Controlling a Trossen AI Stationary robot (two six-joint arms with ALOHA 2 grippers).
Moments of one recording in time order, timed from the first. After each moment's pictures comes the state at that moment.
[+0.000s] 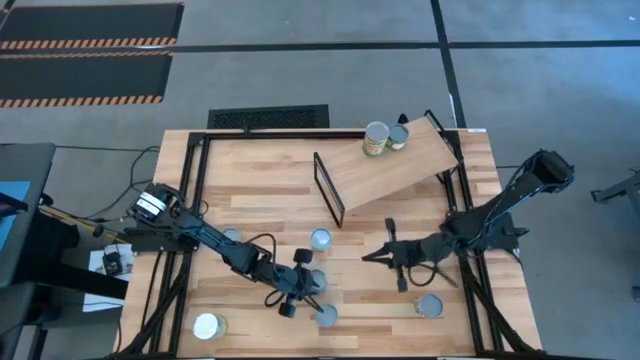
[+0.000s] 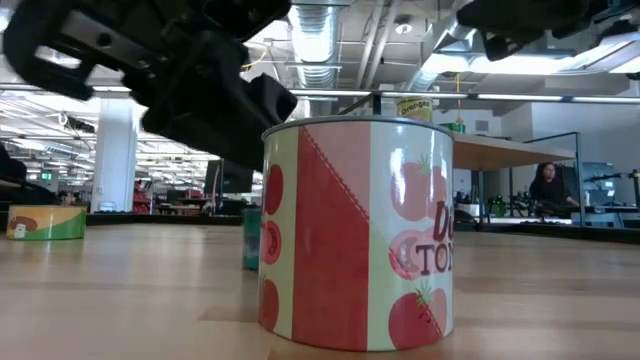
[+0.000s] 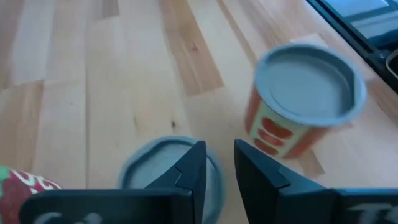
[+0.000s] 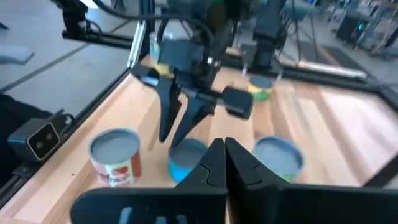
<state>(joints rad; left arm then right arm) -0.46 1.83 0.92 0.23 -0.17 -0.07 0.54 1.21 0.54 0.38 0.42 0.03</state>
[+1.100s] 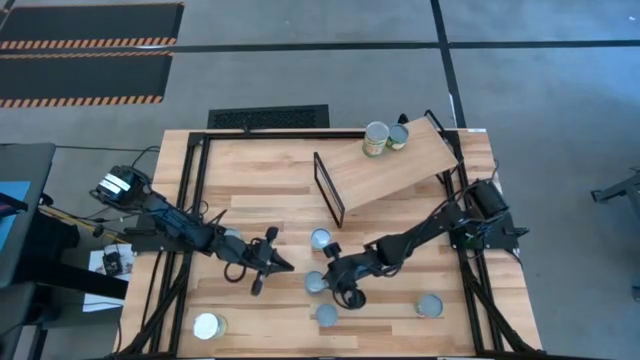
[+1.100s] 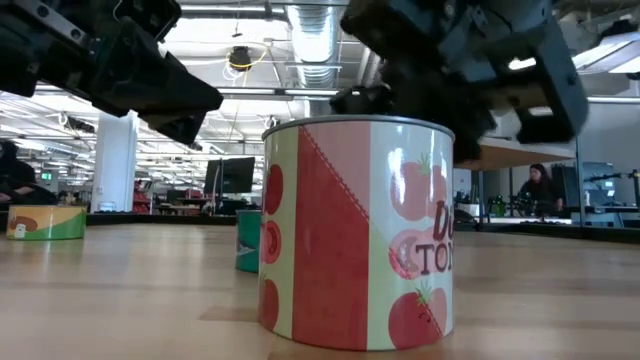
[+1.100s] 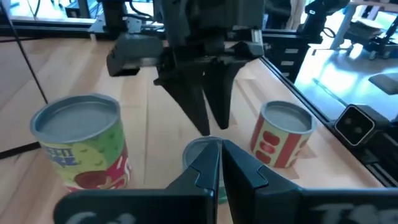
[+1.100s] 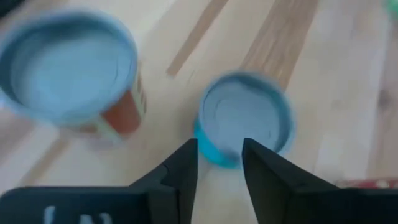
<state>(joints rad) -0.43 1.48 0.36 0.84 -0.20 -0.16 0.37 1.91 1.09 0.05 0.05 -0.18</state>
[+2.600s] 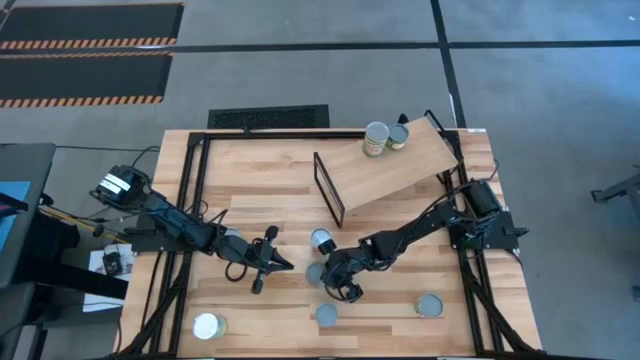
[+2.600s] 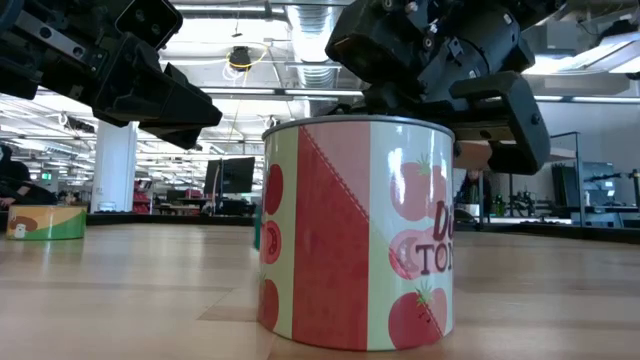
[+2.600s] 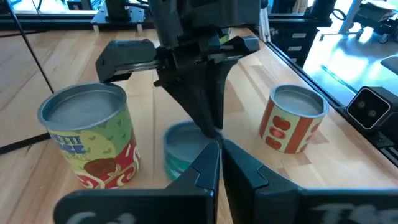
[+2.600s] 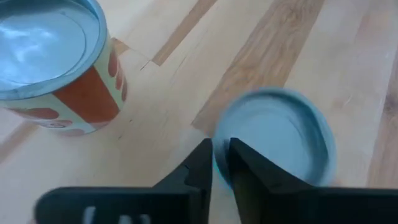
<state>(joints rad) -0.43 1.48 0.36 0.80 -0.20 -0.14 0.32 1.95 1.09 0.06 -0.02 -0.25</state>
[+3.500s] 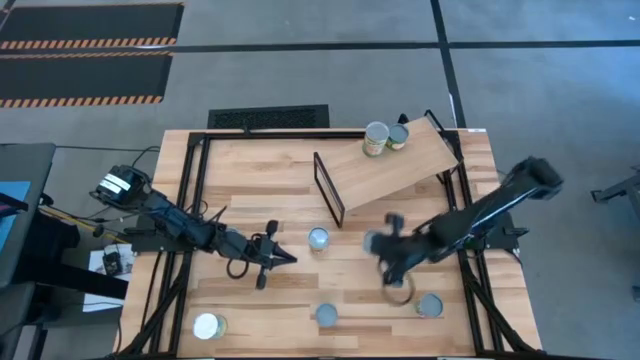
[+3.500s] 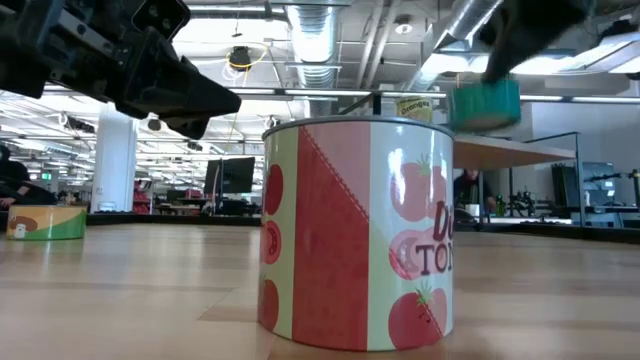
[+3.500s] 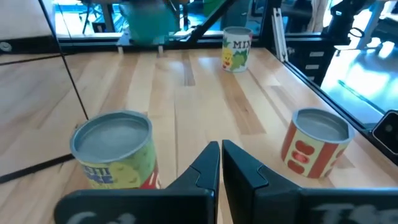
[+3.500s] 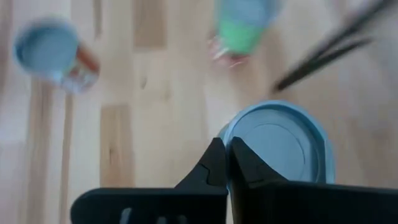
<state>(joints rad) -0.39 1.48 0.37 0.87 -0.24 -0.10 0.48 1.35 1.06 -0.73 0.37 0.50</state>
